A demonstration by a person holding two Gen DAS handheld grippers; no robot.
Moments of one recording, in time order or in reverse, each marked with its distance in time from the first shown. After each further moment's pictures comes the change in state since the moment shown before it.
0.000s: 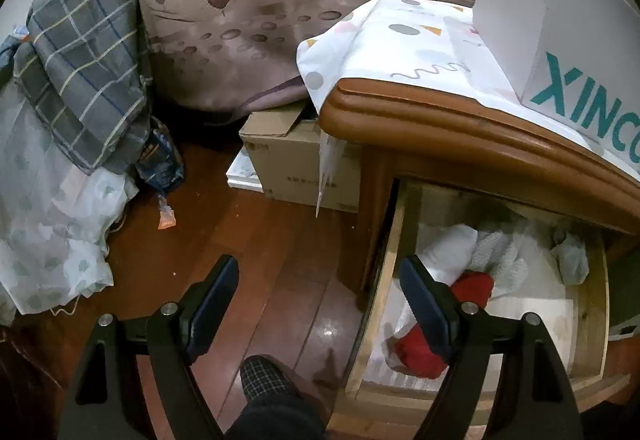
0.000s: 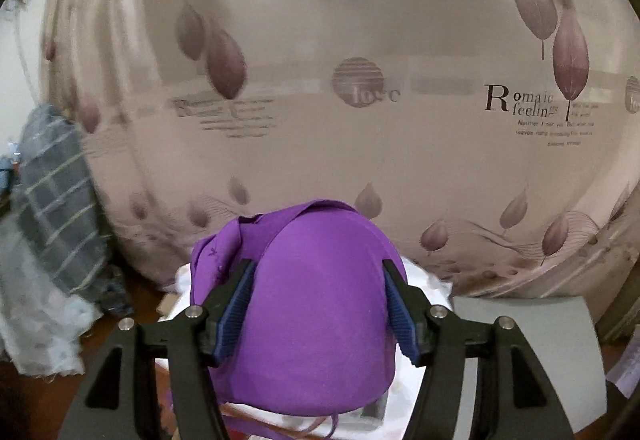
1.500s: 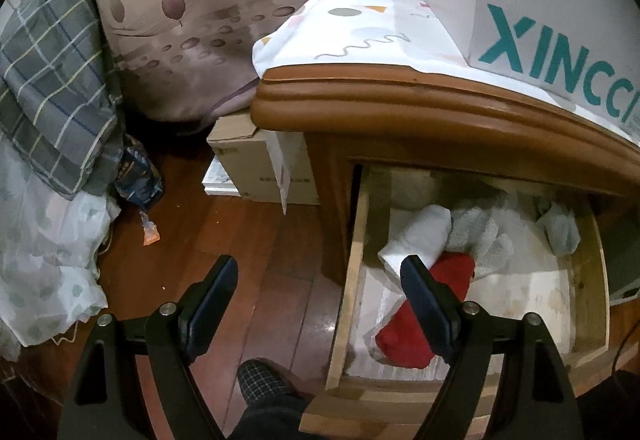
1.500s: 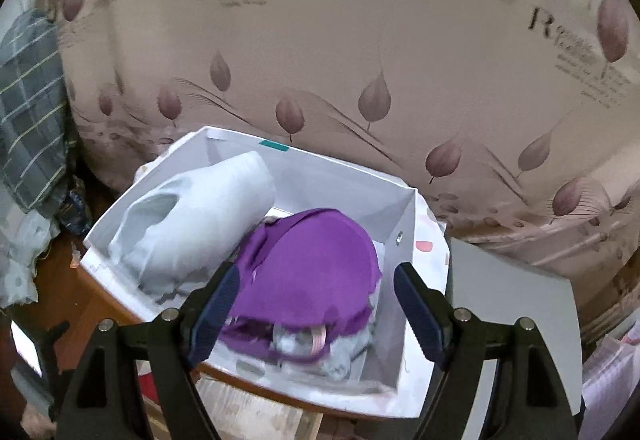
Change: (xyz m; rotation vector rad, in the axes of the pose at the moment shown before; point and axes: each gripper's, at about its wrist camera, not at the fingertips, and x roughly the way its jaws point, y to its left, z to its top) left arm 0.005 -0.029 -0.007 0.125 0.016 -0.058; right arm 0.066 0.020 -0.094 -0.162 0.227 -0.088
